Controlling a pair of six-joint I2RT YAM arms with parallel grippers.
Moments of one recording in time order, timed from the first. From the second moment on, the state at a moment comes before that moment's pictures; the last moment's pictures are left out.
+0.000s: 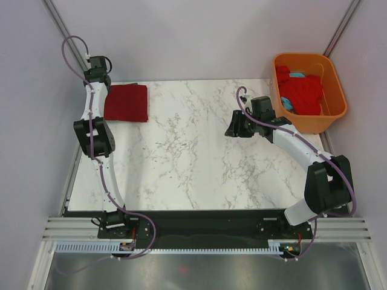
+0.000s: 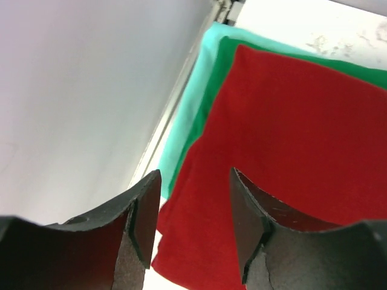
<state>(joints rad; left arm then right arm) 0.17 2.43 2.37 -0.65 -0.47 0.03 0.31 1.54 1.12 -0.36 -0.34 0.34</state>
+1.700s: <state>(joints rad) 0.00 1.42 1.31 -0.60 0.19 -0.29 0.31 1.18 1.08 -0.48 -0.28 0.36</state>
